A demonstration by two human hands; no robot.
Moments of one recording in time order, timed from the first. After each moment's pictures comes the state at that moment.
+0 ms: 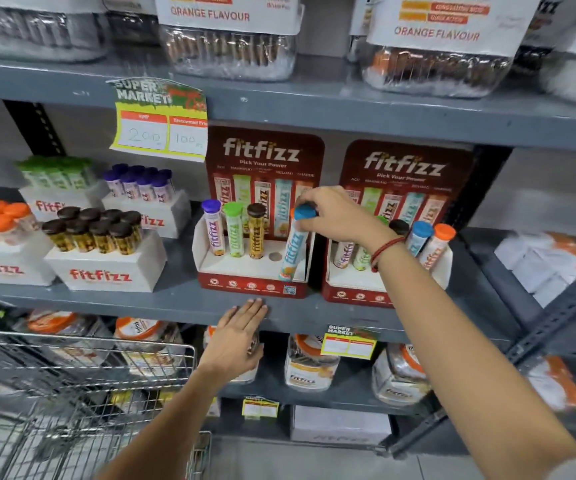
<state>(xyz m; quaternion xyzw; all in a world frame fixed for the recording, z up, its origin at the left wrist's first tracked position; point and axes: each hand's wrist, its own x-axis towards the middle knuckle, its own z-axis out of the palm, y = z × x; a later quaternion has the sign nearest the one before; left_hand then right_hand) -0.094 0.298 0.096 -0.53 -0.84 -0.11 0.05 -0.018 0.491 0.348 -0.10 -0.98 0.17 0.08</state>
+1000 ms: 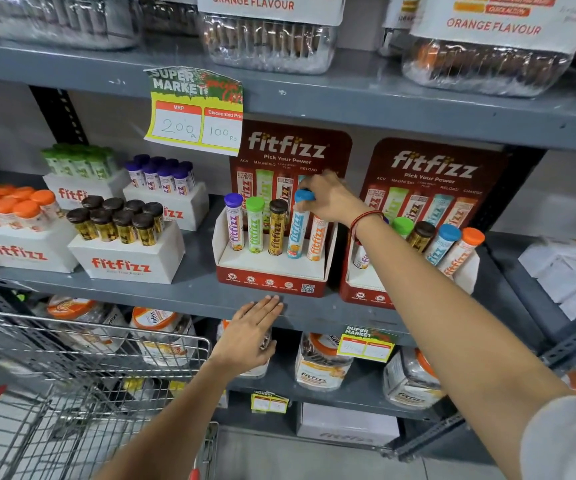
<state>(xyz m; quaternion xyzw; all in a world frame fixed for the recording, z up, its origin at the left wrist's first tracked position) -0.106 0.294 0.090 -0.56 -0.82 -0.11 0.09 -0.095 0.497 0.327 -0.17 -0.98 0.10 0.04</state>
